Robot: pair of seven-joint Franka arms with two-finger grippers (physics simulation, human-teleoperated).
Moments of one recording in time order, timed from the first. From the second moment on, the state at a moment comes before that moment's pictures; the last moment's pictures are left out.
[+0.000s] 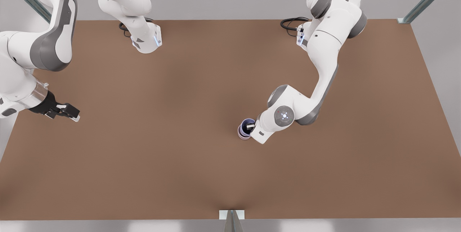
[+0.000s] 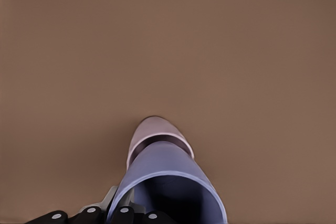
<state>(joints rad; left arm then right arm) -0.27 0.73 -0.35 -1.31 -0.02 1.95 -0.73 -0.07 0.20 -0.02 -1.41 0.01 1.71 0.04</state>
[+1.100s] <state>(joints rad) -0.24 0.48 -0.04 -1.17 0.06 1.62 -0.67 -0.07 0.21 -0.02 -1.41 0.01 1.72 -0.02</state>
